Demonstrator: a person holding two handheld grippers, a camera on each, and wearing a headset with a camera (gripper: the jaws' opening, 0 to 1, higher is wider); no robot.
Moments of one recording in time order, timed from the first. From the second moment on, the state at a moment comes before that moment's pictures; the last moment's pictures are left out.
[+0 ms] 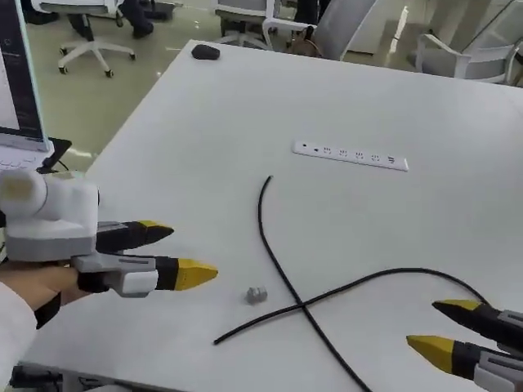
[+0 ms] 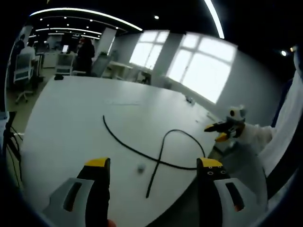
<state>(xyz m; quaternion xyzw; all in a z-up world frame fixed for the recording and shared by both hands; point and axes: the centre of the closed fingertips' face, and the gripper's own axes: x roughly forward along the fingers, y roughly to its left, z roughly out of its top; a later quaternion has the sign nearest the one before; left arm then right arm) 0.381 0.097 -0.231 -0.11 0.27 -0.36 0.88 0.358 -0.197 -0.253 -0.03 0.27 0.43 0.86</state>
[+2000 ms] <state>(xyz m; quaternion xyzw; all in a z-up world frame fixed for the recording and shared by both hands) 0.354 0.093 -0.233 -0.14 0.28 -0.35 0.88 0.356 -0.225 -0.246 0.01 0.28 0.38 0.88</state>
